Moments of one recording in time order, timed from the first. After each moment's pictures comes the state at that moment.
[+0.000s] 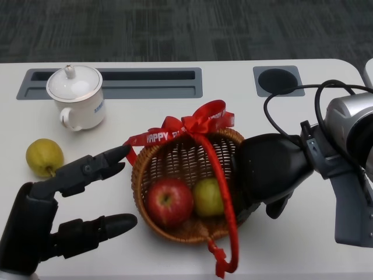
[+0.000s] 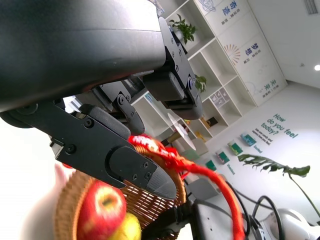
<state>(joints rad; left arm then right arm) 0.16 0.15 0.10 -0.11 0.08 -0.64 -0.13 -1.25 -0.22 1.50 1.31 -1.49 -1.01 -1.18</state>
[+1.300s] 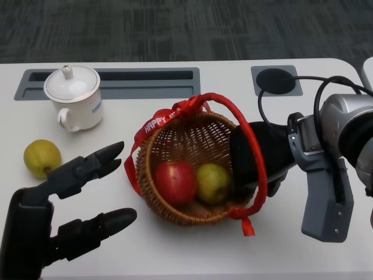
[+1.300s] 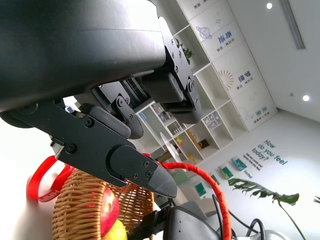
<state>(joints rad) 0.20 0.06 0.11 -0.12 0.11 -0.70 -0.05 -1.25 -0.16 1.35 1.36 -1.43 -0.88 -0.85</state>
